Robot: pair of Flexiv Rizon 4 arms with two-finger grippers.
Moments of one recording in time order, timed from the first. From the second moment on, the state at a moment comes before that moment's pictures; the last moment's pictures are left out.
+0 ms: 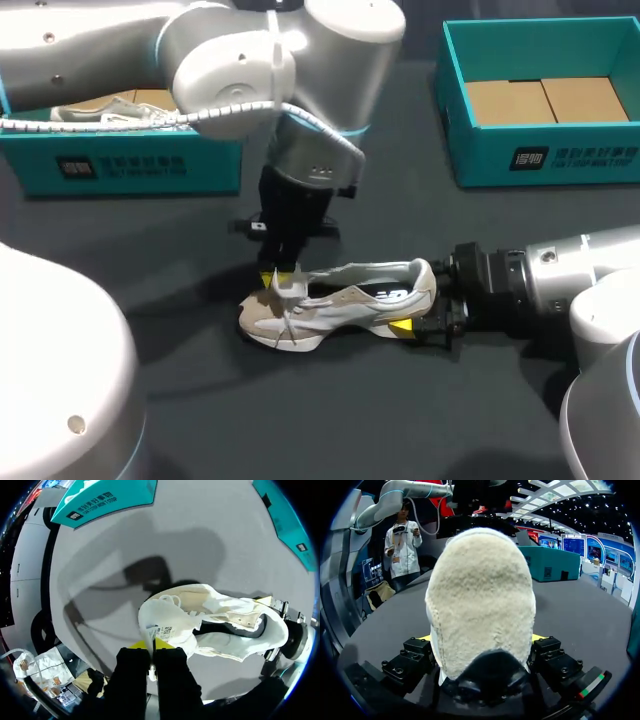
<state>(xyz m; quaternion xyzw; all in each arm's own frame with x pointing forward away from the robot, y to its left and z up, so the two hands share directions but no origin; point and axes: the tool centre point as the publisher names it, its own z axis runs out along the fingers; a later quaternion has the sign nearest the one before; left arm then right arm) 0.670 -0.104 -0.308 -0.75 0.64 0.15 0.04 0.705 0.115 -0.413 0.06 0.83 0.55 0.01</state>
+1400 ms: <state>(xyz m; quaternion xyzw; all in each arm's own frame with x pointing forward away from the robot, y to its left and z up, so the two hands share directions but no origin) 0.685 -0.106 -0.226 -0.54 0.84 -0.02 -0.03 0.705 0.115 -0.414 0.06 0.83 0.55 0.01</state>
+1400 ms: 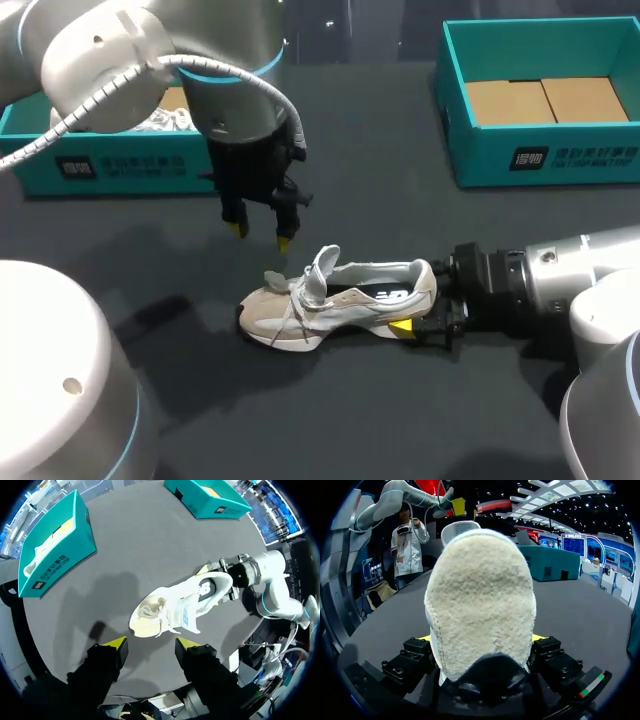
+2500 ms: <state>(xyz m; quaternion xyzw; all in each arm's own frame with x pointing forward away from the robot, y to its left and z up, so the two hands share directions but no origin) 0.686 -0.188 -0.203 -0.04 0.99 -0.06 -0.10 0.705 0.115 -0.414 0.06 0.83 0.55 0.01</state>
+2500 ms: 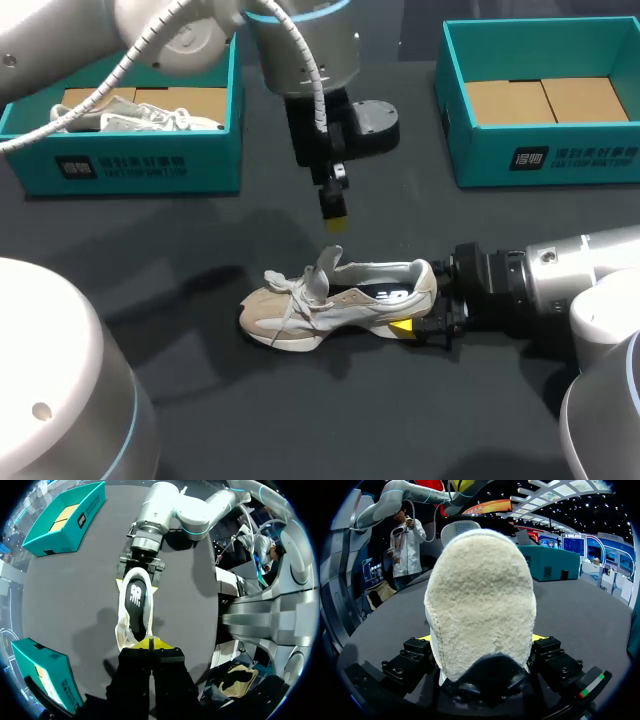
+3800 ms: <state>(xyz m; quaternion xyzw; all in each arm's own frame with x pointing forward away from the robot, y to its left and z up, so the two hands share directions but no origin) 0.680 -0.233 -0.309 0.06 0.99 -0.07 -0.08 0.705 0.115 -0.414 0.06 0.83 0.55 0.01</state>
